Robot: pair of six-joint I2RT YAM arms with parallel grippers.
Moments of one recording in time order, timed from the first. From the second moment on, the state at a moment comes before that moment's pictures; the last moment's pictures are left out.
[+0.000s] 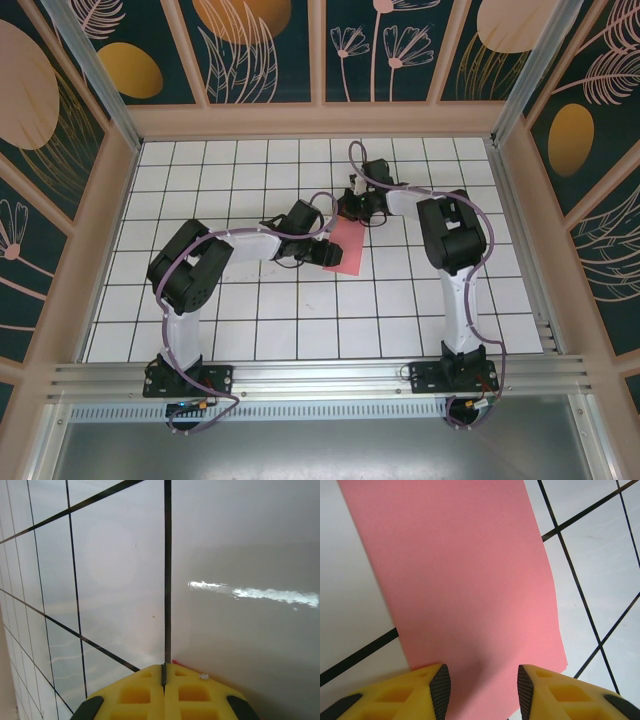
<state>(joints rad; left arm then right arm) -0.68 1.97 1.11 -0.11 0.40 -0.42 0.37 2.22 1.46 -0.20 -0.58 0.59</state>
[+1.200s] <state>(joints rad) -0.69 1.96 1.10 -0.10 0.38 -0.42 0.34 1.85 1.10 -0.11 -0.52 0.54</state>
